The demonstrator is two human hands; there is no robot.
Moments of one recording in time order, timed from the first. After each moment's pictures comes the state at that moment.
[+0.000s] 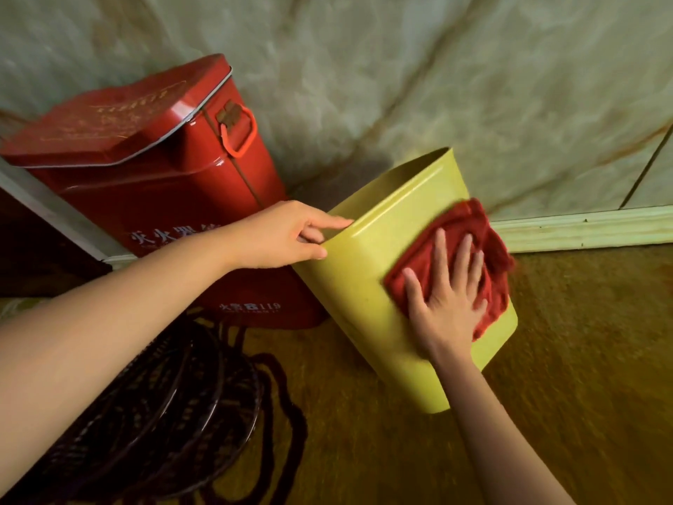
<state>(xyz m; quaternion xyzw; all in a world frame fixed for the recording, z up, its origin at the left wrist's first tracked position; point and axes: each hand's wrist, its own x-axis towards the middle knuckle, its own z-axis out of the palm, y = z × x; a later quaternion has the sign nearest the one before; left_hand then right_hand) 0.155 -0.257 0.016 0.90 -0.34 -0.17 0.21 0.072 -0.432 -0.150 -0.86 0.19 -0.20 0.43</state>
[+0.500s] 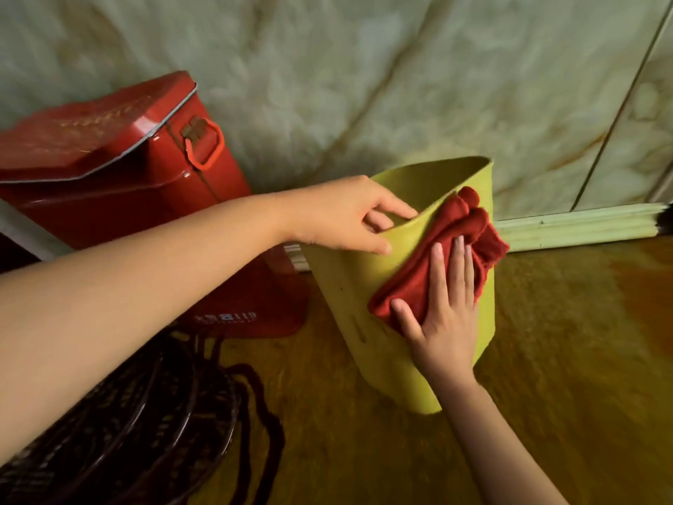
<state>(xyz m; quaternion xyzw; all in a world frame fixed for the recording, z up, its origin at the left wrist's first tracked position) 0.143 -0.356 0.037 0.87 -0.42 -0.20 0.17 0.034 -0.464 -0.151 -0.87 0.08 -0.33 0.36</state>
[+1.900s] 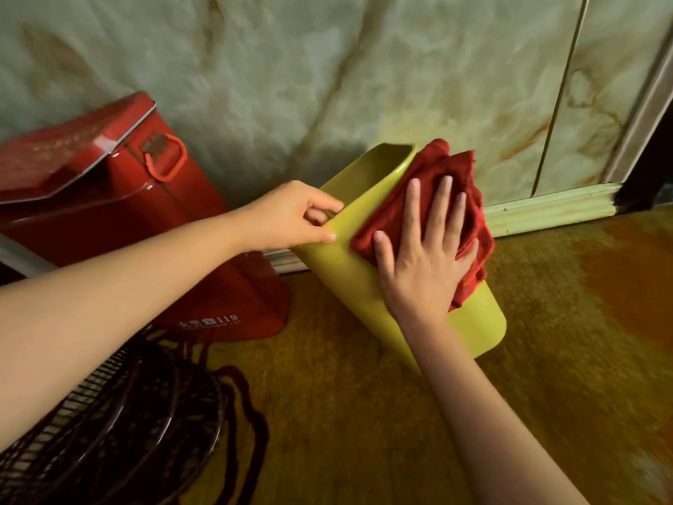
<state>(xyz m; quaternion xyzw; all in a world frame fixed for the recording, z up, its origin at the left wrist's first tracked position) 0.134 -0.359 0.022 0.90 -0.35 -0.14 0.23 0.045 -0.493 -0.098 -0.86 0.21 -0.36 0.28</state>
